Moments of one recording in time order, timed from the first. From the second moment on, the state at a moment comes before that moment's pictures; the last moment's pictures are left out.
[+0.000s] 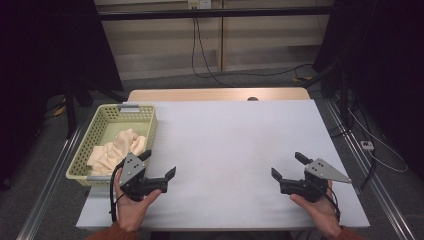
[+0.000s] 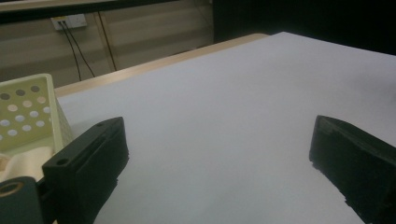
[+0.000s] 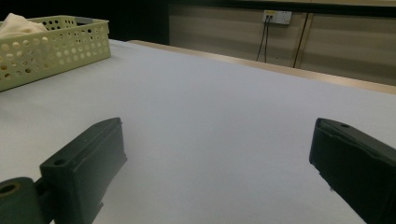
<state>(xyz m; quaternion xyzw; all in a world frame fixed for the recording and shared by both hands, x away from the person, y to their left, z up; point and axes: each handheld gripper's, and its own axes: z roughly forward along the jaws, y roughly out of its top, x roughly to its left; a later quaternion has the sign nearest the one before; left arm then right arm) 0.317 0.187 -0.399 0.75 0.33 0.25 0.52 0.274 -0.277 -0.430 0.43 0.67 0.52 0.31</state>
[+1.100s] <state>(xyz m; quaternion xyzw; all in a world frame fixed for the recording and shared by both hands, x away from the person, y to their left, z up) 0.331 0.198 -0.377 0.75 0.33 0.26 0.51 0.280 -0.278 -0.434 0.44 0.68 0.51 0.30</state>
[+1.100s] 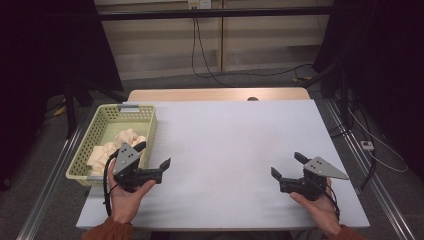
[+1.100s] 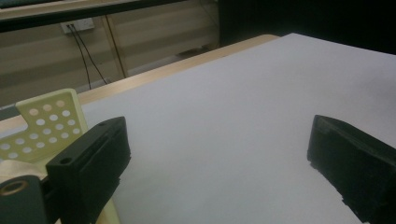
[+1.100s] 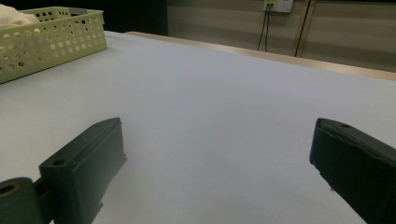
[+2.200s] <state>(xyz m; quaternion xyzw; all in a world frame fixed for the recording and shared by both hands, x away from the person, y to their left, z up) 0.360 0.253 -0.336 0.76 0.39 0.26 0.45 0.279 -0.273 -0.433 0.44 0.69 0.50 0.29</state>
